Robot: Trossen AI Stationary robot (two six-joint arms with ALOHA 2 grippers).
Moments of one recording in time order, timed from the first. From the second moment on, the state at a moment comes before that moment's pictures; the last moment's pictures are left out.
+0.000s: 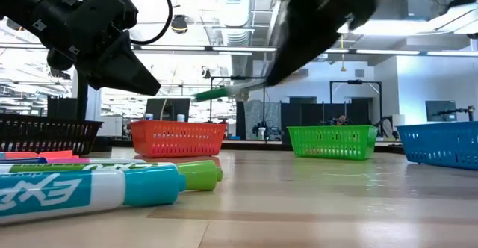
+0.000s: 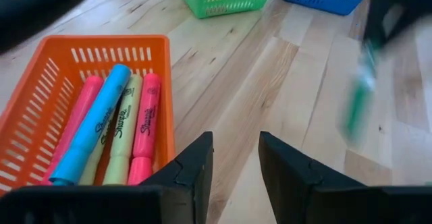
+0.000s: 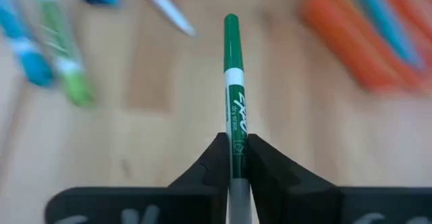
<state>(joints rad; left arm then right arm) -0.48 1.28 0.45 0.14 -0.71 -0.61 0.34 1.79 1.23 -0.42 0.29 0.13</state>
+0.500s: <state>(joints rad) -0.48 1.28 0.45 0.15 -0.71 -0.61 0.60 1.49 1.05 -1.47 0.47 1.44</state>
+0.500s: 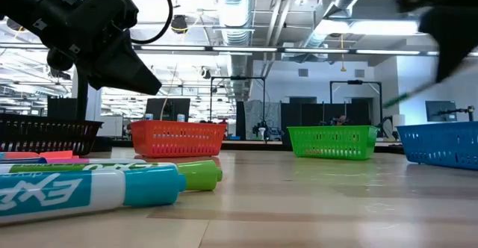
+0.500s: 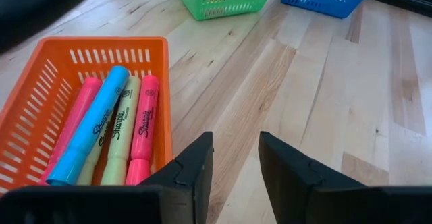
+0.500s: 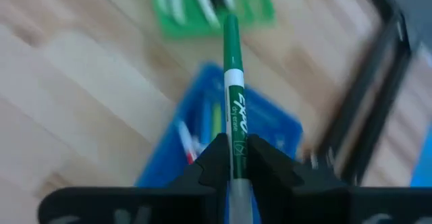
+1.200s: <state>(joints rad) -0.48 1.28 0.45 0.16 -0.71 -0.61 0.70 1.44 0.88 -1.35 0.24 1.64</state>
